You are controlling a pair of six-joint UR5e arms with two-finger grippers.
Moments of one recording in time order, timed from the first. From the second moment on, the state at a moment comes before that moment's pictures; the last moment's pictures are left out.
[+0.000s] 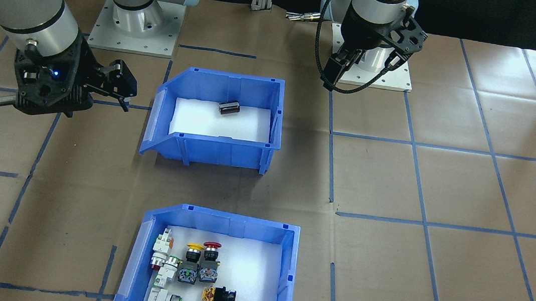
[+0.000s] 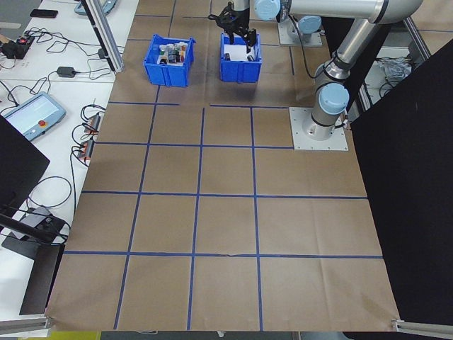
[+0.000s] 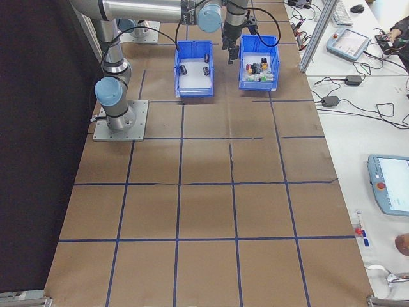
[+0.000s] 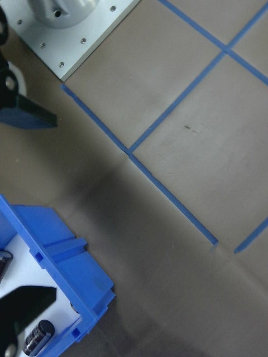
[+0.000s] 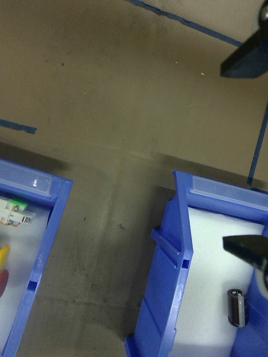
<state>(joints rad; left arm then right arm) -1.75 -1.40 -1.82 -1.60 1.55 -1.21 1.54 -1.43 1.49 -1.58 -1.52 -0.34</state>
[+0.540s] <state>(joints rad) -1.96 -1.40 -1.94 -1.52 1.51 -1.73 1.63 -1.29 1.38 -1.62 -1.52 -0.76</state>
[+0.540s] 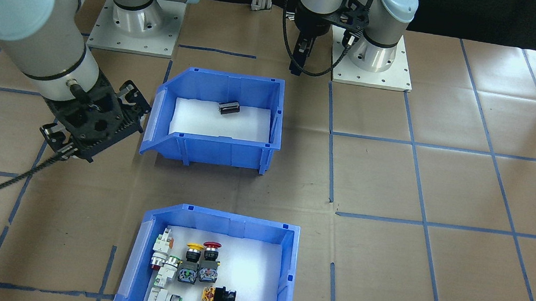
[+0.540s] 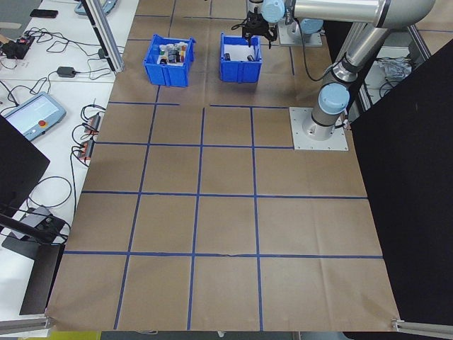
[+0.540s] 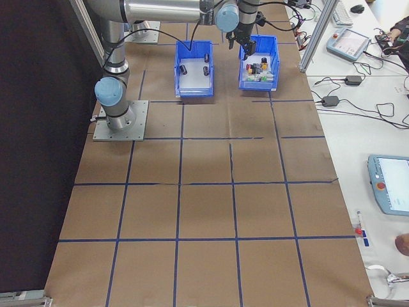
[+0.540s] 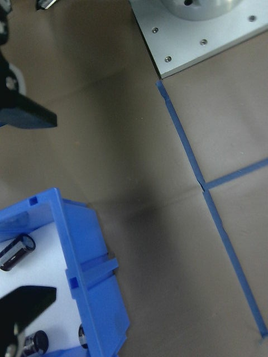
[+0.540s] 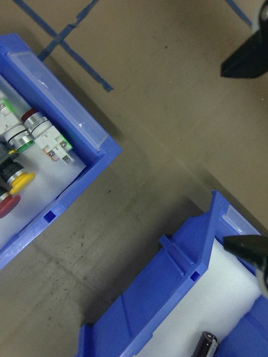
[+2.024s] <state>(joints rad) -2.14 -1.57 -2.15 -0.93 1.40 -2.14 1.93 -0.94 1.21 -1.82 -1.53 -1.10</state>
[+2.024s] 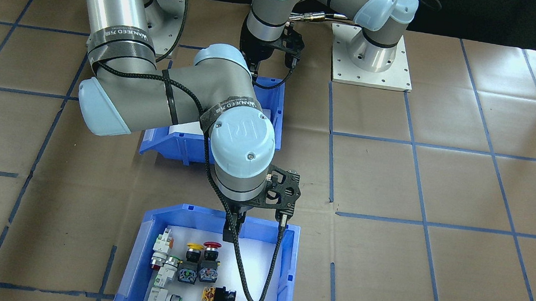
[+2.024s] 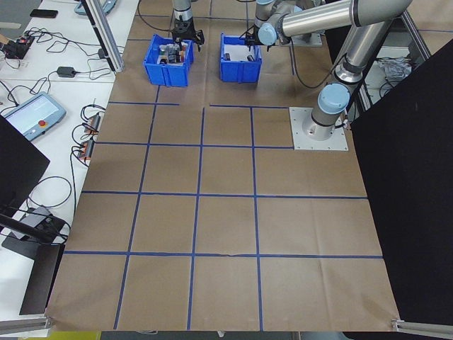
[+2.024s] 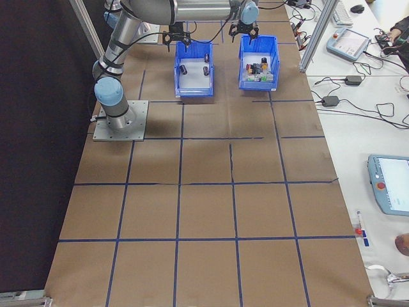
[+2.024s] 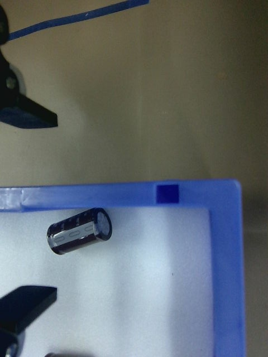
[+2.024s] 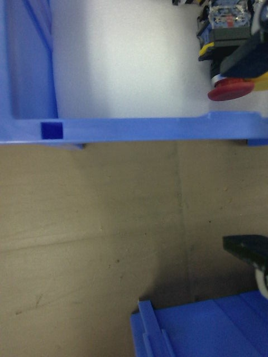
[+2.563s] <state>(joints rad) -2.17 -1.63 -2.15 -0.90 1.41 -2.16 1.93 -0.93 1.27 -1.95 -1.54 -1.09</state>
